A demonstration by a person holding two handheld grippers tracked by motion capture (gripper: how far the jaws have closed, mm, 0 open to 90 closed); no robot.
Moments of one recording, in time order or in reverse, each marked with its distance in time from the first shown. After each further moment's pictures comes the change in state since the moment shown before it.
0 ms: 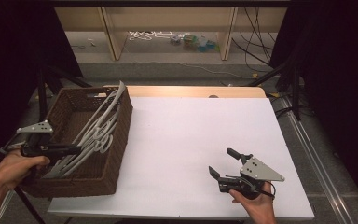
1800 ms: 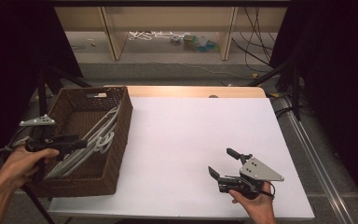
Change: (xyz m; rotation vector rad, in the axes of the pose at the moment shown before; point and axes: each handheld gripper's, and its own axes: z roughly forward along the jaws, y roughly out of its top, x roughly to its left) left arm -0.015 0.021 0.006 -0.121 0.072 -0.149; right arm 0.002 0.000 0.000 0.019 0.009 0.018
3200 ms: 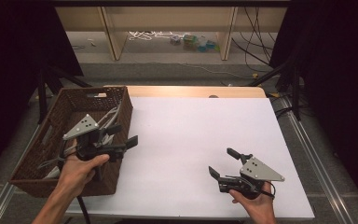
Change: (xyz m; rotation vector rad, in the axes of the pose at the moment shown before) left arm -0.131 0.019 0.054 -0.305 -0.120 0.110; right arm 0.000 0.000 0.000 -0.006 0.004 0.002
